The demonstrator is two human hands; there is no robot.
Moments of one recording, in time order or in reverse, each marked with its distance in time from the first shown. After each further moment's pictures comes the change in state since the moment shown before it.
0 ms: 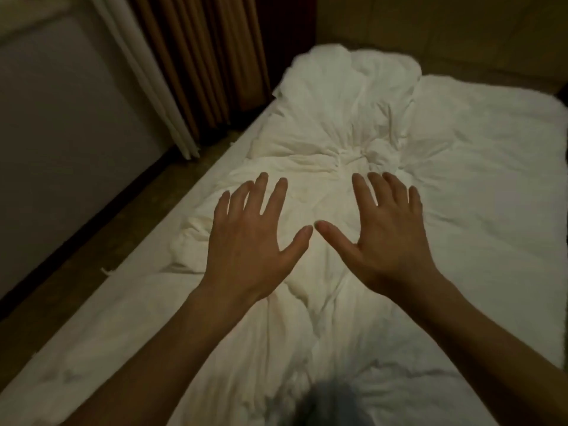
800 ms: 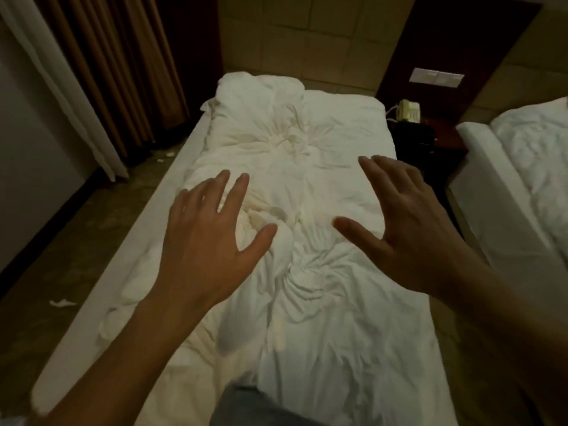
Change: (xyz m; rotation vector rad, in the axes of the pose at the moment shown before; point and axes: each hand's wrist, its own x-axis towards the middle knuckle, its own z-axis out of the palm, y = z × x) left_hand -0.321 -0.161 -0.191 -0.197 0.155 0.375; right_hand -0.372 -0.268 -0.141 -0.124 0.171 0.168
